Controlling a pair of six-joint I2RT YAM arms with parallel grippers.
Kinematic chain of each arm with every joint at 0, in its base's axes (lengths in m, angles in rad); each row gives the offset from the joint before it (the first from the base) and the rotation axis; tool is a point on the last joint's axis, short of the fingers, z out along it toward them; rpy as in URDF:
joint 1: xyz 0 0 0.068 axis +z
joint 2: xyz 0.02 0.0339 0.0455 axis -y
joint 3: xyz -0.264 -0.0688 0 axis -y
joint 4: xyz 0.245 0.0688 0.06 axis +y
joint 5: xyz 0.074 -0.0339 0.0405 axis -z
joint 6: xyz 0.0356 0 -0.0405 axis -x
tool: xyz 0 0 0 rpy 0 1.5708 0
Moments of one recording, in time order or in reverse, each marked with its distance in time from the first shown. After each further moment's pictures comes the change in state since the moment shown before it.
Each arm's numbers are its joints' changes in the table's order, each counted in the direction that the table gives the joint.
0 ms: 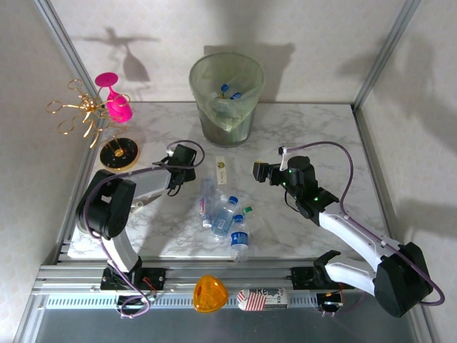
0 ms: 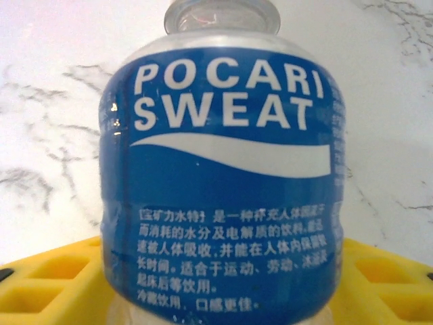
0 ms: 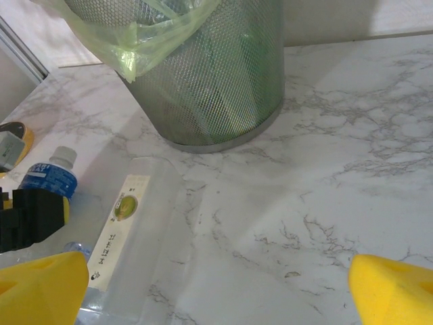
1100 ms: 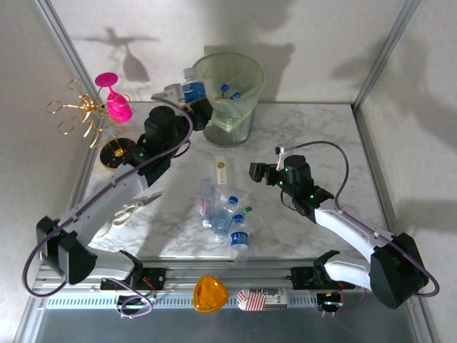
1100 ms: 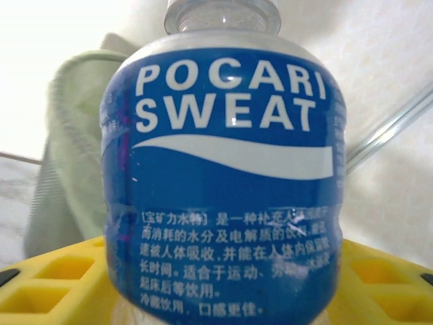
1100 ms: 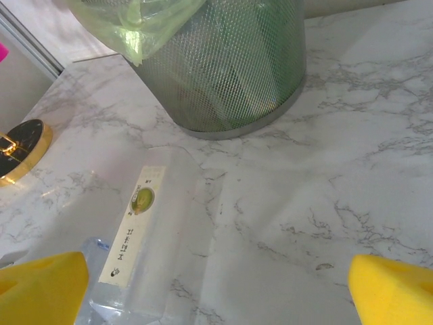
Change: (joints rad) left arm -0.143 0.356 0.347 -0.237 0.156 0.050; right arm 0.000 -0.068 0.000 -0.042 -0.063 -0.077
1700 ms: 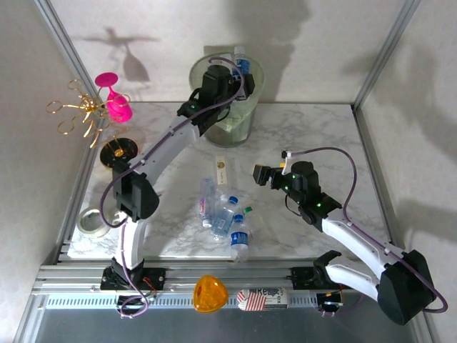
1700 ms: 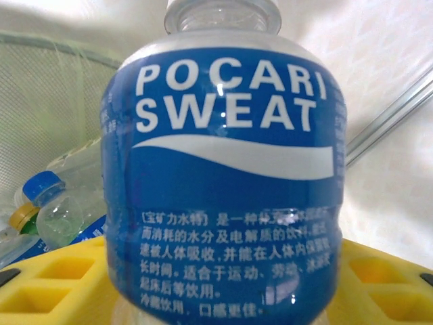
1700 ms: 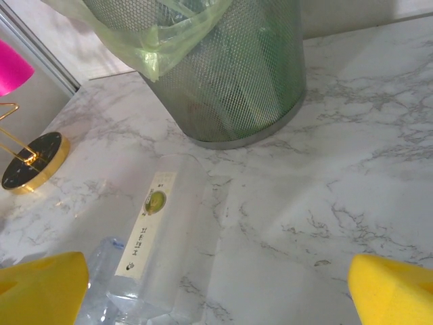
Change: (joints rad) left arm -0.035 -0.716 0.883 0.331 0.043 -0.118; right arm 0.000 0.134 -0.063 0.008 0.003 -0.006
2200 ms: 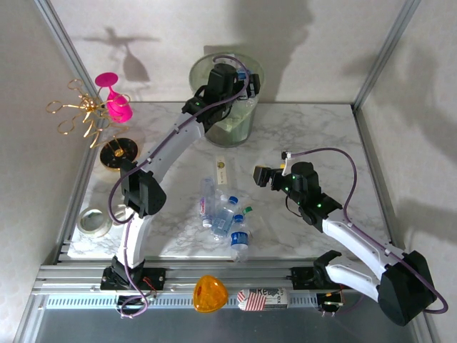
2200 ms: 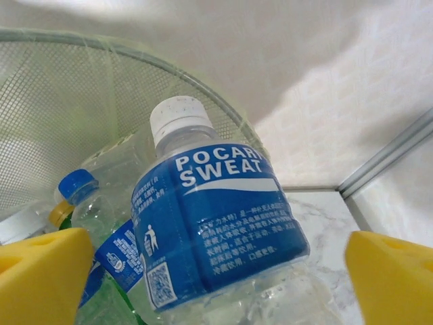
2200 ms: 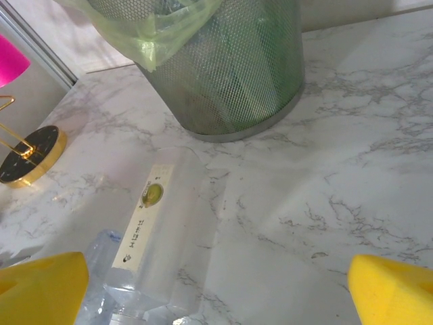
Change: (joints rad) left arm -0.006 -0.065 0.113 0.103 -0.095 -0.043; right arm 0.000 0.004 -0.003 0.020 -0.003 0.005
